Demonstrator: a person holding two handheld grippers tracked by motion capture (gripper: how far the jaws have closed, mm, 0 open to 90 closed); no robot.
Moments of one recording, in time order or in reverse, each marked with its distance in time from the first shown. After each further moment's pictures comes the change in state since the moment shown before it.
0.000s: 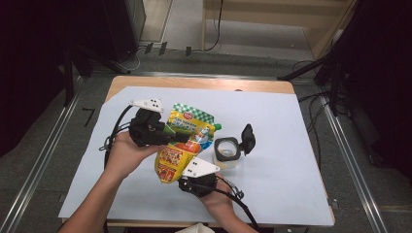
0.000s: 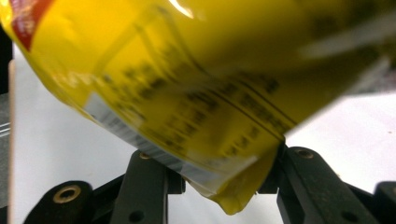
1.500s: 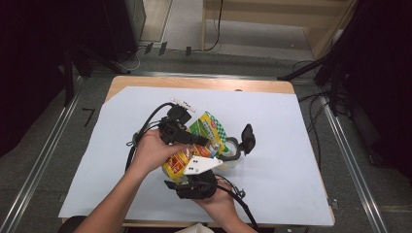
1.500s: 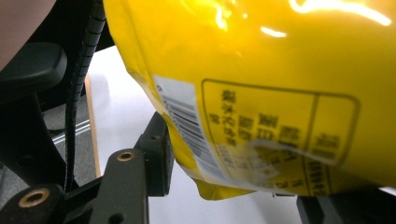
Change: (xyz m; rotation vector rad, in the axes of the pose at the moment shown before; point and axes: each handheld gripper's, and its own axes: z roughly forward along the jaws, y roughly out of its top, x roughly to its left) left arm 0.009 0.019 0.065 0.196 0.027 -0.144; right arm 0.001 0.012 -0.012 0.041 0.188 0.111
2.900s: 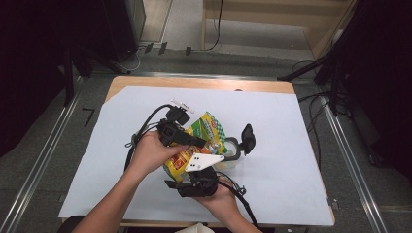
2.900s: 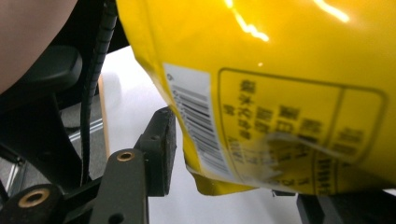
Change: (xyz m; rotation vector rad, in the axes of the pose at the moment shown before) left arm 0.002 -0.005 0.002 0.031 0.013 -0.058; right arm -0.006 0.004 -0.003 0.010 0.059 0.021
